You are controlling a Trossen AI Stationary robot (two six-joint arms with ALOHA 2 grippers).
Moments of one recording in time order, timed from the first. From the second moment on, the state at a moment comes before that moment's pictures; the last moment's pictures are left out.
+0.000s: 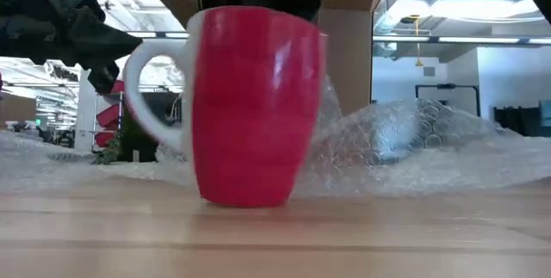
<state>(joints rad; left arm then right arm) 0.00 0.07 0.01 0.01 -0.07 -0.43 0.18 2.24 1.96 -0.96 -0.32 0.09</state>
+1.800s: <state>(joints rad) 0.00 0.07 0.01 0.01 -0.05 -0.53 0.21 1.77 1.13 -0.64 -0.40 0.31</state>
